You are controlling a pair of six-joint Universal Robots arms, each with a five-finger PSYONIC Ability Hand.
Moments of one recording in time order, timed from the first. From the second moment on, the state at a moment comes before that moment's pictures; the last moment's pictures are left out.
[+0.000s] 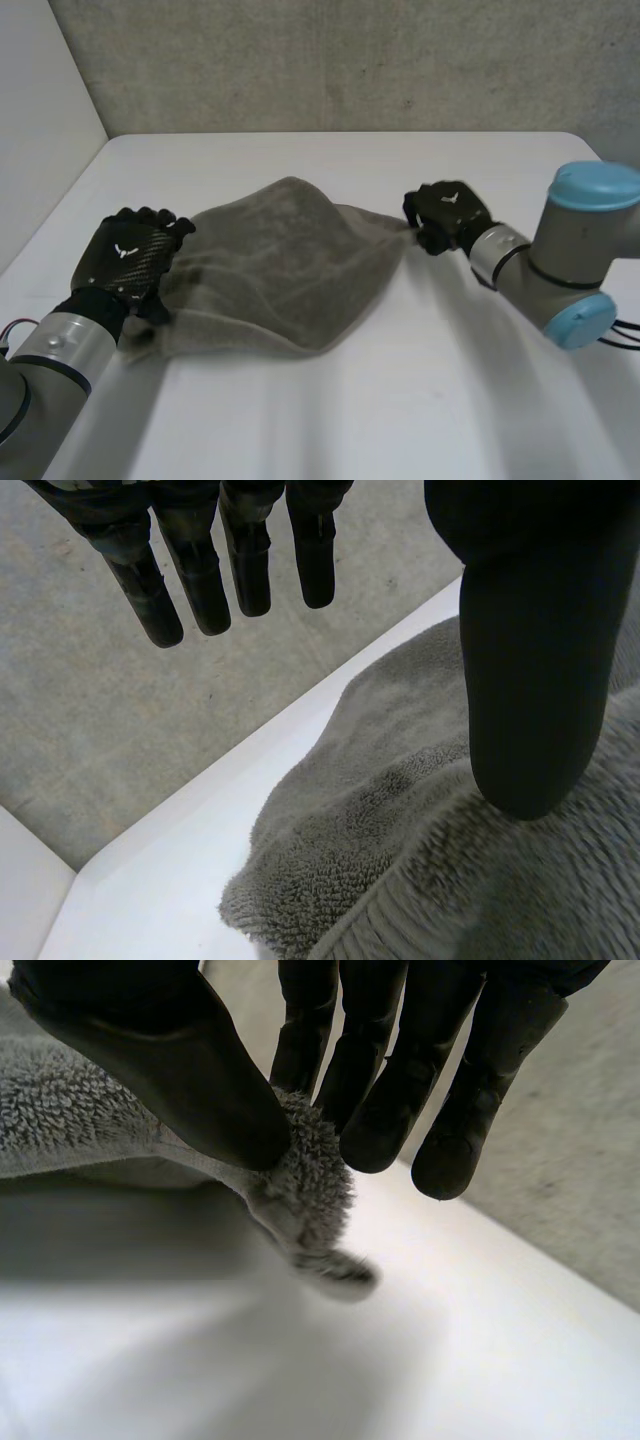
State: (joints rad) left arm 4.47 -1.58 -2.12 3.59 -1.39 3.48; right arm 1.89 -0.88 1.27 -0.18 1.22 2.89; left_hand 0.34 0.34 0.34 0.34 0.17; right_hand 1.33 1.32 1.34 1.33 1.16
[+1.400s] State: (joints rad) left arm 4.39 -1.59 -1.98 3.47 -1.32 3.49; right arm 1.46 -1.54 1.72 0.06 1.05 2.64; left_hand 1.18 1.21 1.21 1.22 1.02; right_hand 1.33 1.32 1.34 1.33 1.16
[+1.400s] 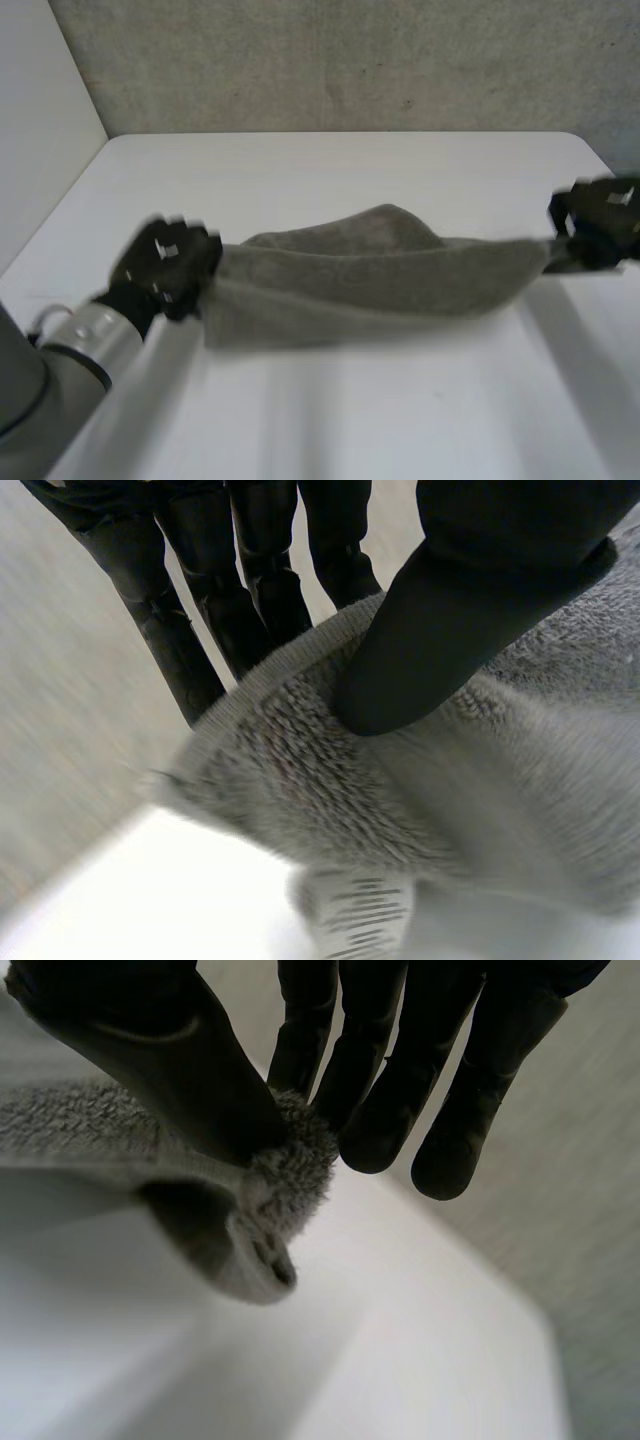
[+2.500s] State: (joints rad) left arm 4.50 -1.99 -1.08 3.68 -1.49 3.25; right arm 1.80 -1.17 0.97 -0.05 1.42 2.58; left_hand 1.19 1.22 1.22 1.22 1.03; right_hand 1.33 1.33 1.34 1.33 1.17
